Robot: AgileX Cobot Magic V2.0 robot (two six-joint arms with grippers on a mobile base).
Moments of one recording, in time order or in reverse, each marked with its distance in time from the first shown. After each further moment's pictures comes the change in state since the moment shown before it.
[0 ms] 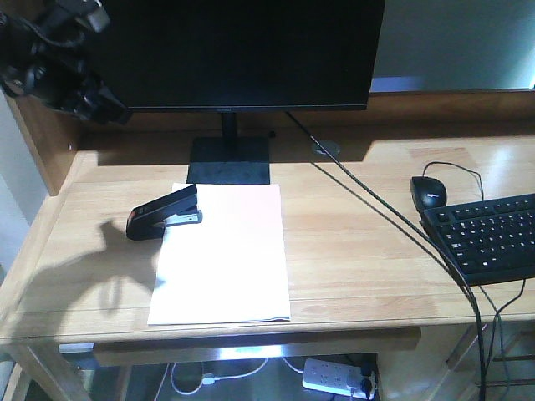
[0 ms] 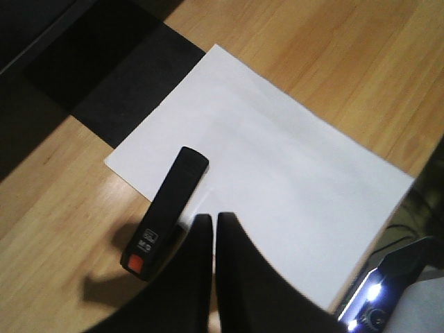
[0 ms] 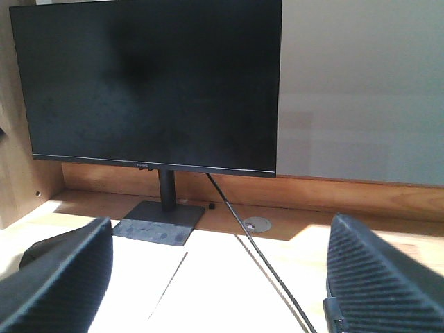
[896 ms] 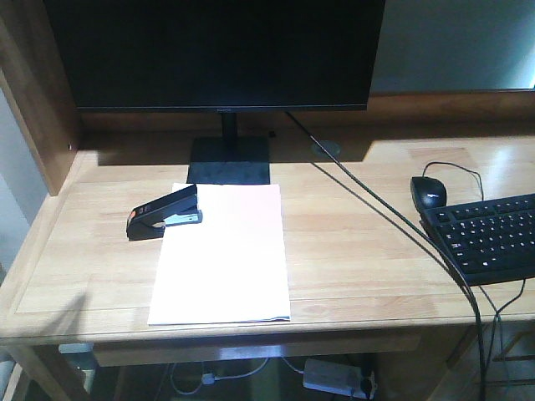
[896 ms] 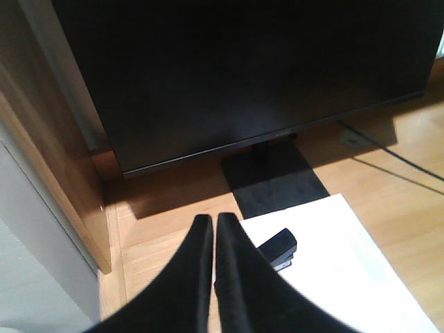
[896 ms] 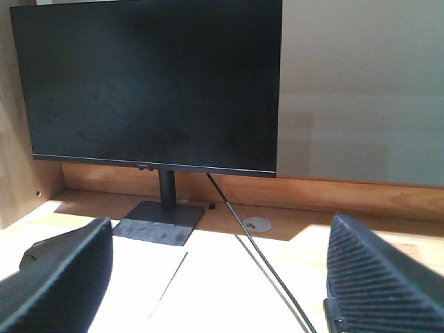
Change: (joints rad) left arm 0.001 -0.752 0.533 0.312 -0.477 -0.532; right arm 0.000 0.000 0.000 0.000 0.000 0.000
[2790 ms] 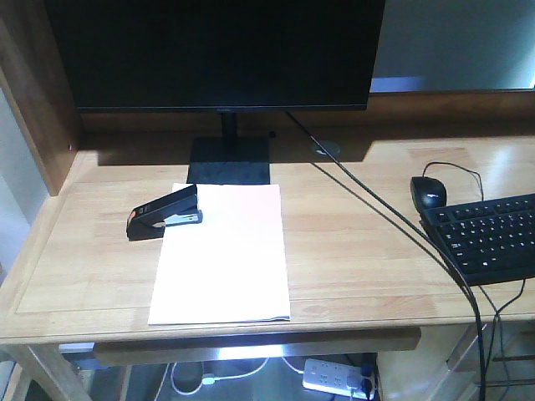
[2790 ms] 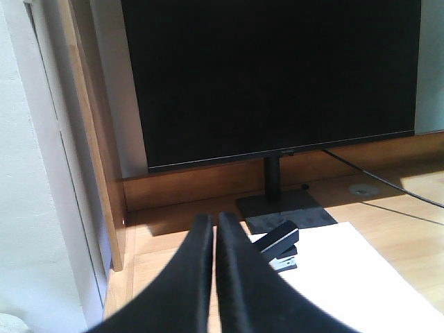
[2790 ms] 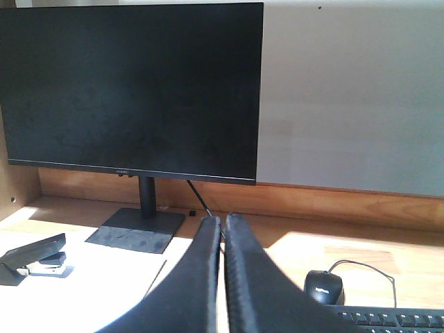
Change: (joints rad) left arm 0.000 -1.004 0.991 -0.036 -0.390 0.002; right arm 0.000 0.000 0.000 -0.106 0.026 0.066
